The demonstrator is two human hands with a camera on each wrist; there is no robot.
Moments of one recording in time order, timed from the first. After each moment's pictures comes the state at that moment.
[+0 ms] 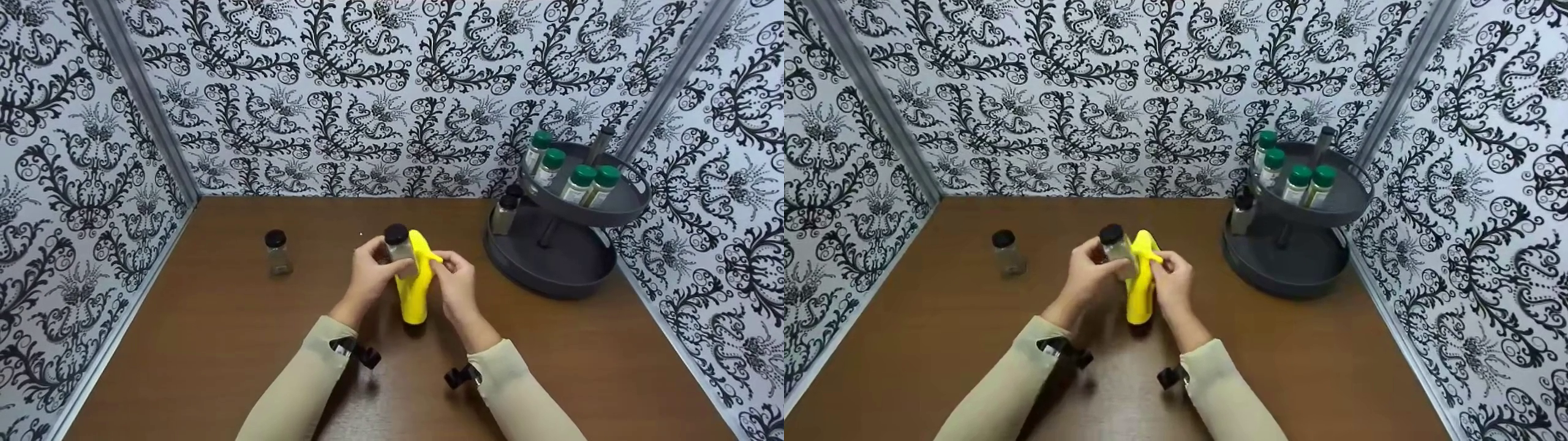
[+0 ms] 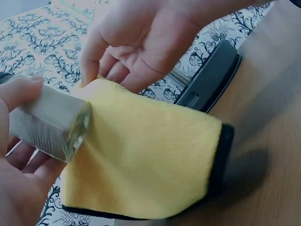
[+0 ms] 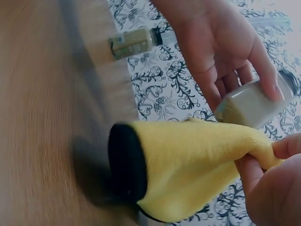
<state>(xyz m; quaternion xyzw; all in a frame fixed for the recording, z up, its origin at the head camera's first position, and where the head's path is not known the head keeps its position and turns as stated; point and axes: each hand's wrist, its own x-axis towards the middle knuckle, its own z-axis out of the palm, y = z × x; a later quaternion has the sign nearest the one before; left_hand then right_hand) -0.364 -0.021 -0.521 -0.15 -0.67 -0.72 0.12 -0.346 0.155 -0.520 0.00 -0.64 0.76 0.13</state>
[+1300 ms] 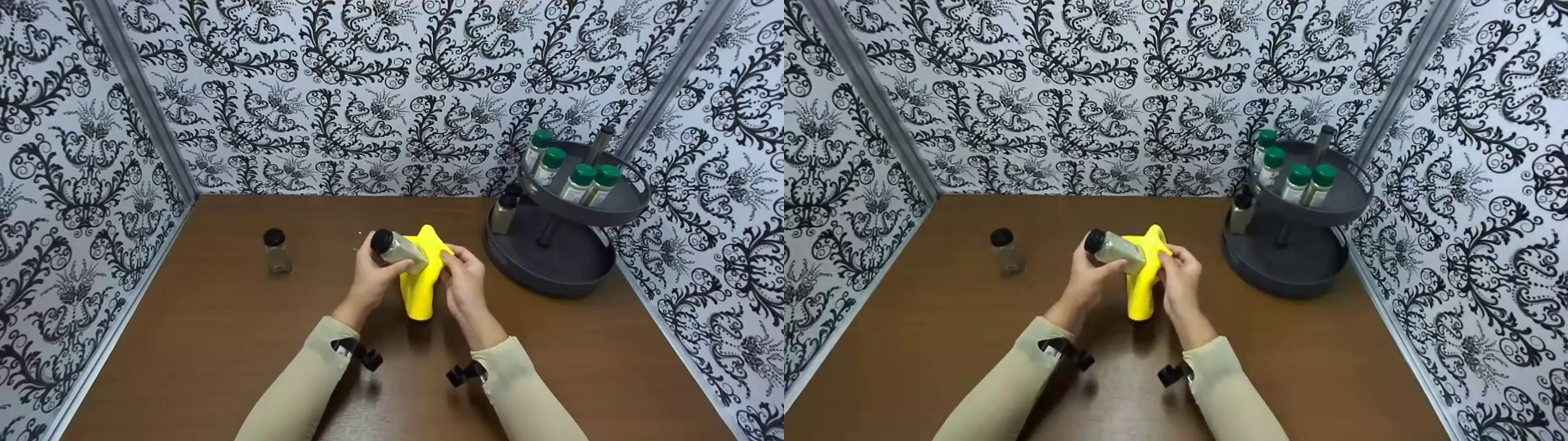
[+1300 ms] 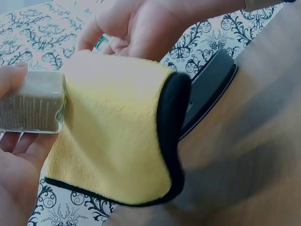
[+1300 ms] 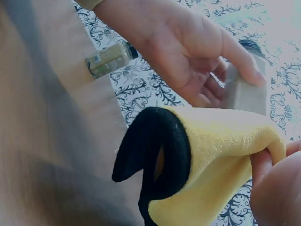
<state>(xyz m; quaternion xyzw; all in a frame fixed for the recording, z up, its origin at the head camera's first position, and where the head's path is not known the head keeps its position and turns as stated) -0.362 -0.011 -0.526 -0.20 -0.56 -0.80 0.12 -0.344 0.163 -0.506 -0.03 -0.49 0.87 0.10</state>
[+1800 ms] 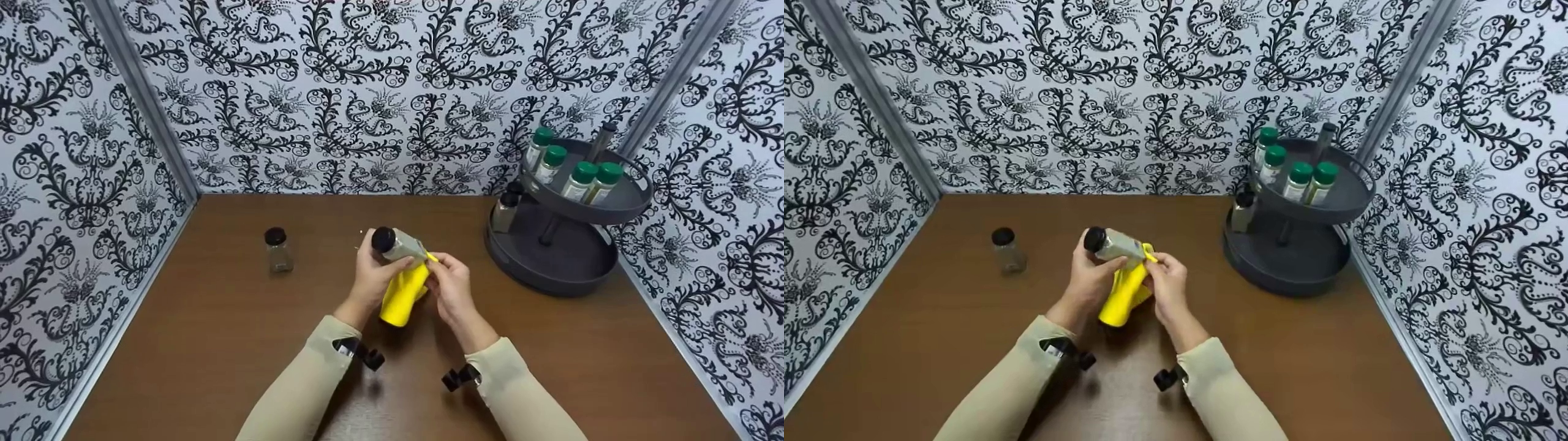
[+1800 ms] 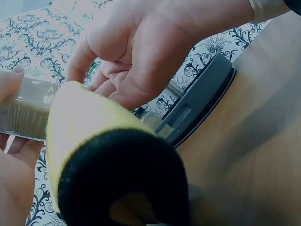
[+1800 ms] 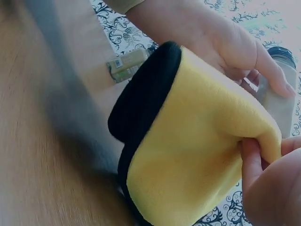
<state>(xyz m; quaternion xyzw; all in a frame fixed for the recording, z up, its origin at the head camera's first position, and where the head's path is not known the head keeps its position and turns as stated) -0.358 -0.010 -0.522 -0.21 -0.54 -0.80 0.15 -0.337 0.148 -0.515 -0.02 -0.53 0.85 0.03</state>
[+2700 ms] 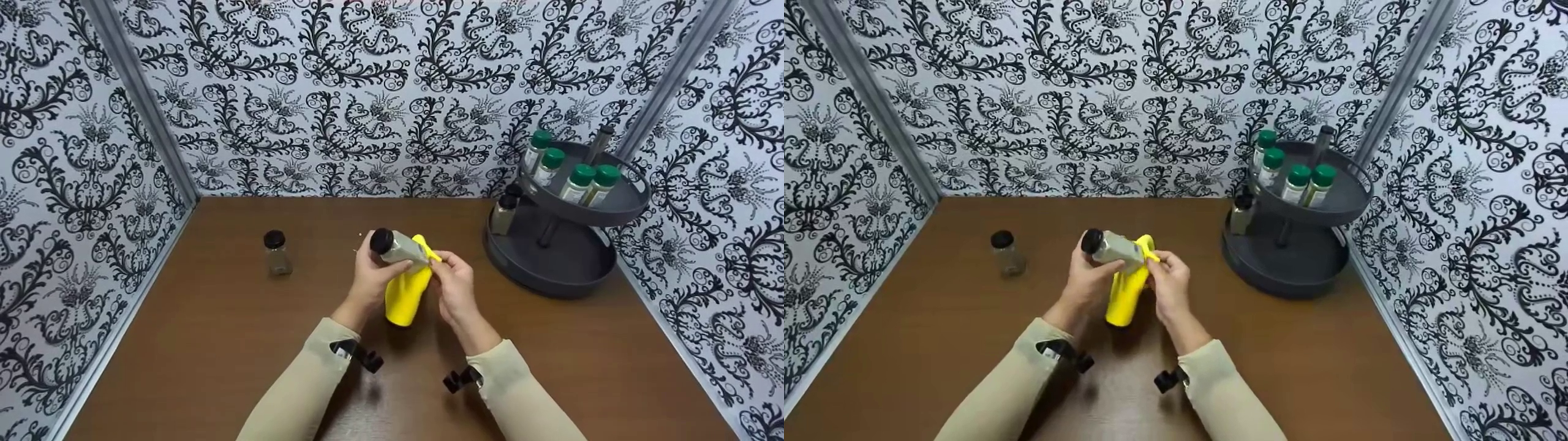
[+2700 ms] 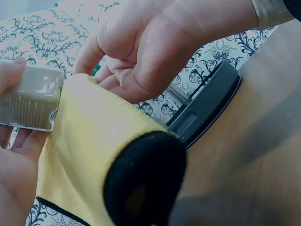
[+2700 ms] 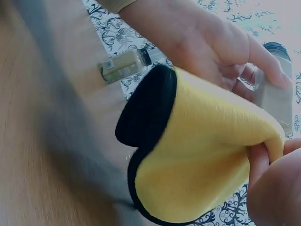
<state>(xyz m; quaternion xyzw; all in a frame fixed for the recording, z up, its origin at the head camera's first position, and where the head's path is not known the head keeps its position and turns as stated) -0.358 -0.013 -0.516 -0.22 -0.52 -0.82 0.12 -0.336 0.150 -0.511 0.02 -0.52 0.85 0.07</state>
